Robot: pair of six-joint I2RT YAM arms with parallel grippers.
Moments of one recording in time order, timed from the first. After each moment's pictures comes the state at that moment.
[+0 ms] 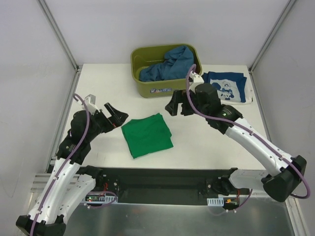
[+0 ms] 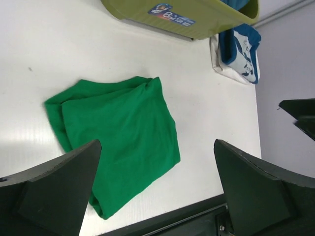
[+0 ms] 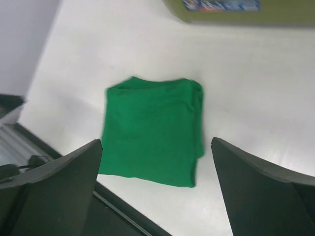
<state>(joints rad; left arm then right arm) -0.28 0.64 0.73 -0.48 0.16 -0.74 0.74 1.24 1.22 -0.46 -0.02 0.46</state>
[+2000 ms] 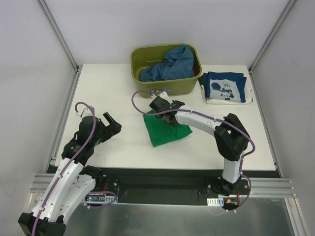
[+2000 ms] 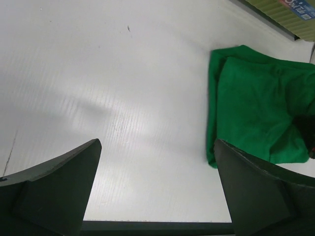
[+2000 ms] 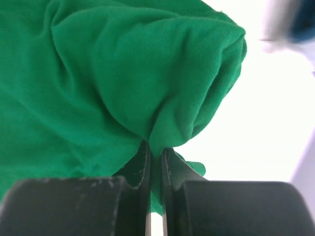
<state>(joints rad) -0.28 0.60 0.61 -0.66 -0.09 -0.76 0.89 1.88 1.43 -0.76 0.63 0.22</state>
